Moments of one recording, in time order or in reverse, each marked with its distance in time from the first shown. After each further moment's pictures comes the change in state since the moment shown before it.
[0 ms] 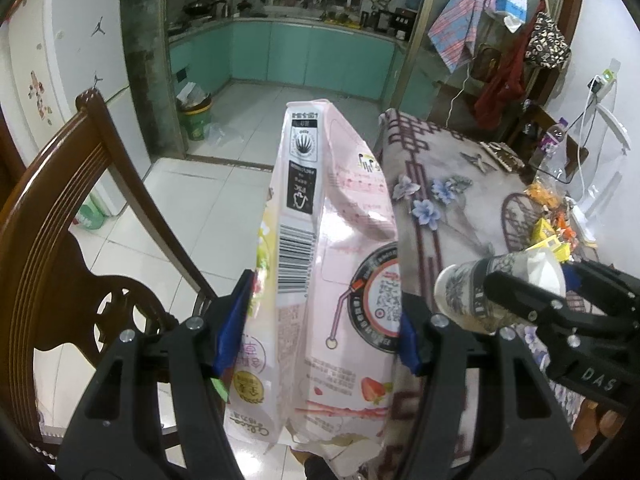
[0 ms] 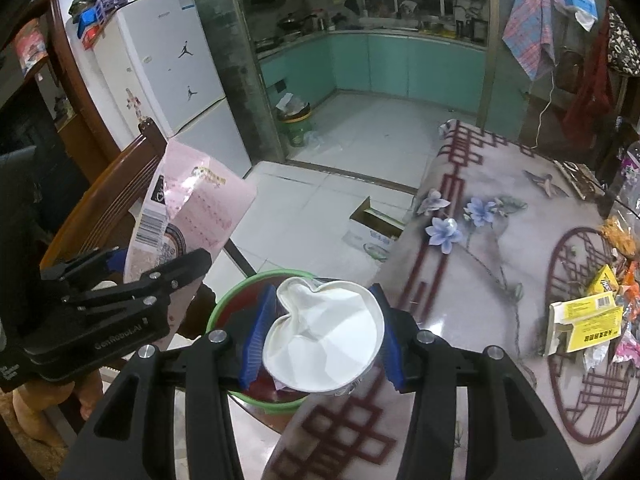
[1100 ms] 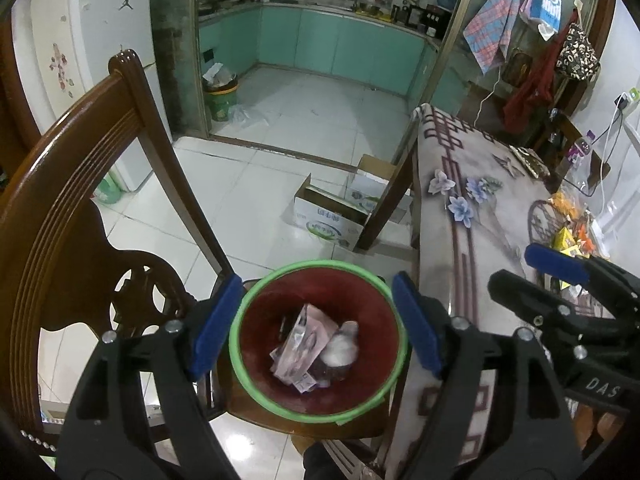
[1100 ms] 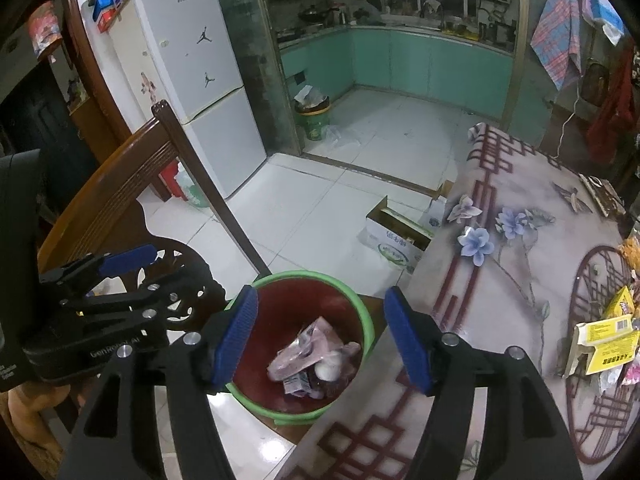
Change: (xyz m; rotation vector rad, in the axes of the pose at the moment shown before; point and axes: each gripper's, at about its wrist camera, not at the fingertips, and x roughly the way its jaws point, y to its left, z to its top) left arm 0.002 0.035 -0.008 -0.076 0.031 0.058; right arm 0.026 0.017 0.005 -0.052 0.016 0.035
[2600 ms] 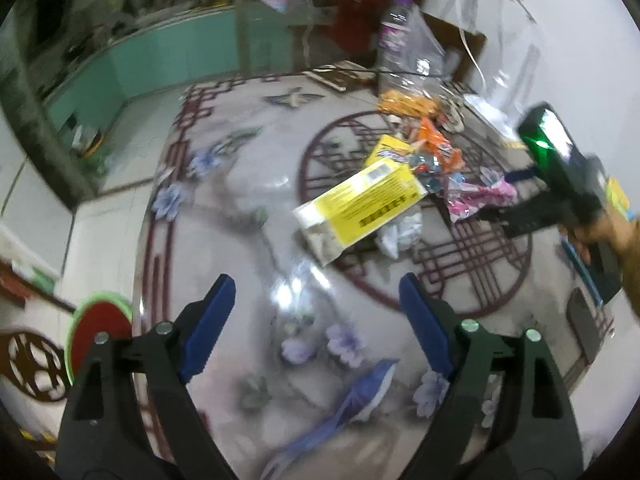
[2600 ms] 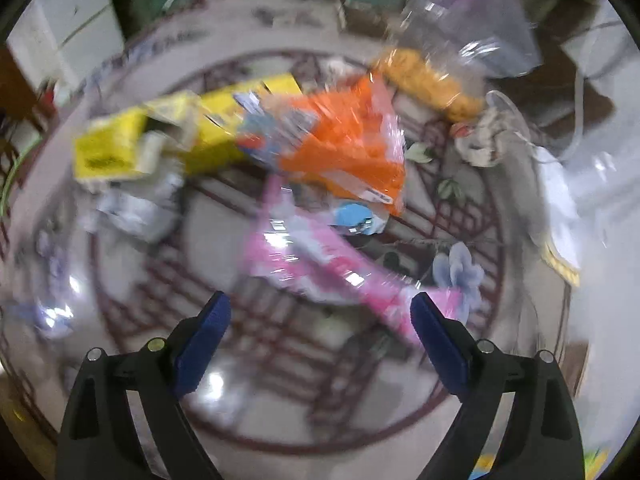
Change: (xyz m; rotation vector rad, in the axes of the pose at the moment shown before) left arm 0.019 -0.390 -0.063 0.464 0.078 -0.195; right arm -0.074 -0.482 -0.152 -0.020 0.396 -0.325
